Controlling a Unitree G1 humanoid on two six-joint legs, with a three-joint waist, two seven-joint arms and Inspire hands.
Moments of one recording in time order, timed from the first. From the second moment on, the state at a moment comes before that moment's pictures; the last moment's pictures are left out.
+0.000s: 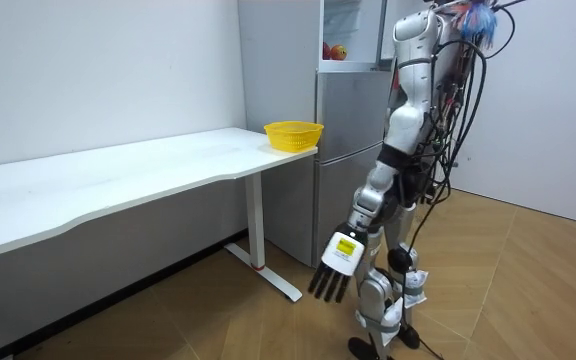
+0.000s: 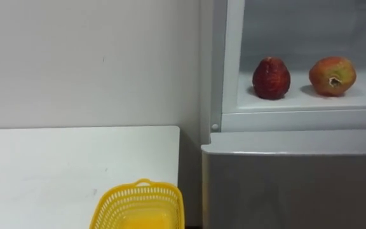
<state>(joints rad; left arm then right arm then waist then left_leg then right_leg) 0.27 0.18 0.18 1.06 -0.03 0.07 0.13 0.14 -0.24 -0.16 1.29 -0.33 0.07 -0.21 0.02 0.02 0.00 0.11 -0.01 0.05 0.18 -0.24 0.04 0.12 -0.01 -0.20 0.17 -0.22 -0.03</state>
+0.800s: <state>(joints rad) 0.21 0.18 0.03 1.04 0.08 0.02 0.06 0.27 -0.18 -0.10 0.66 -0.20 -0.03 -0.33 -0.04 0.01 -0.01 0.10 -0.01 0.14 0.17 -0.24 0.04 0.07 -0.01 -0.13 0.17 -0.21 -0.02</state>
